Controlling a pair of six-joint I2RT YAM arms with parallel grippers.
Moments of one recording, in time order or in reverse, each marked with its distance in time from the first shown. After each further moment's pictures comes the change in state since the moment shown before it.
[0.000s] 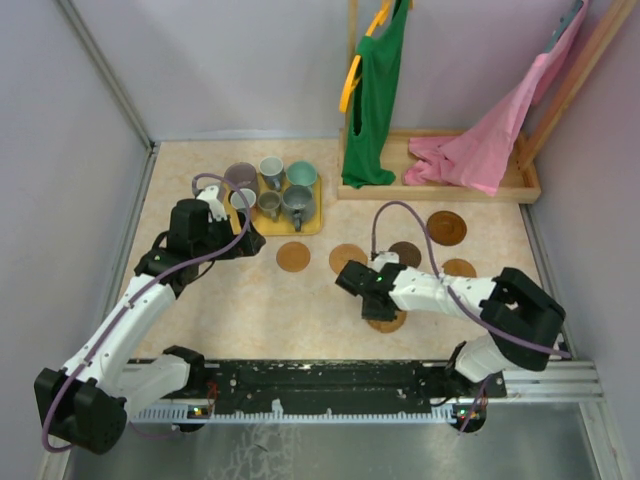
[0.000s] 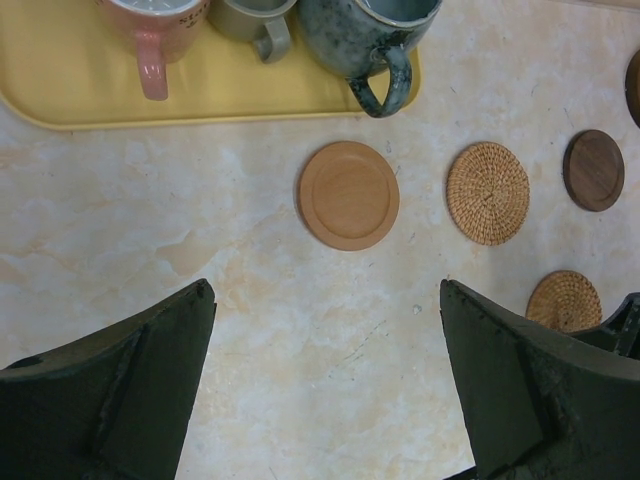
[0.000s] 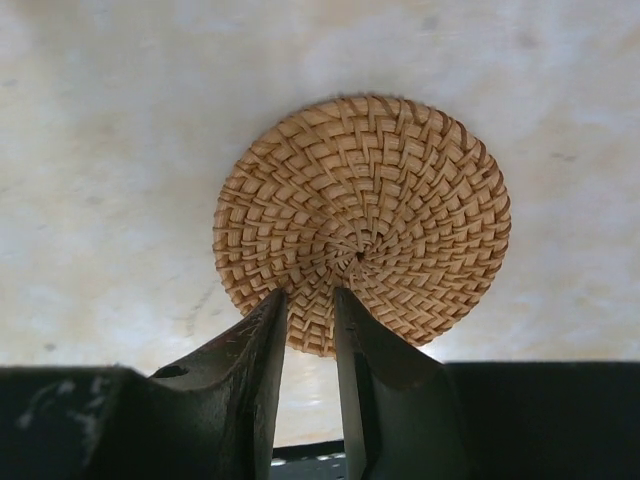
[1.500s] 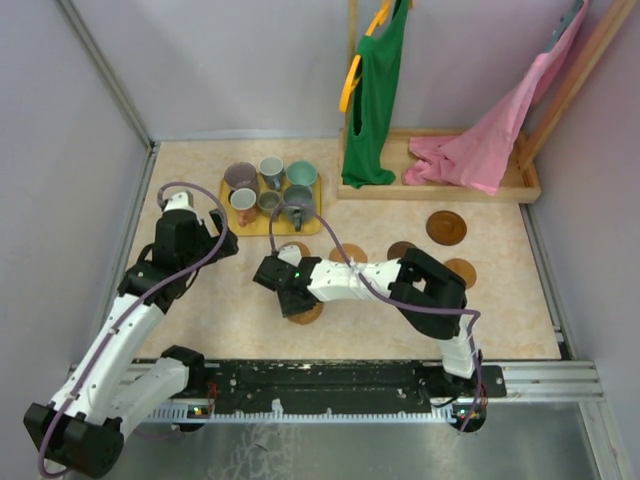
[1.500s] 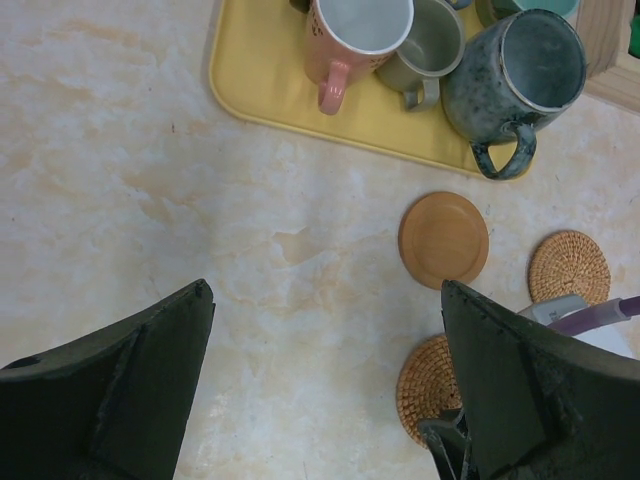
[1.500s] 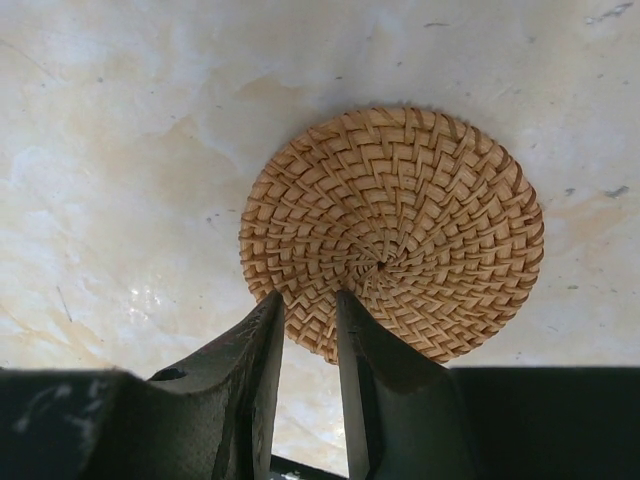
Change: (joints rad) left arm 0.008 -0.143 0.000 -0.140 -0.330 -0.111; right arm 0.226 0.540 0.615 0.129 -0.145 -0.239
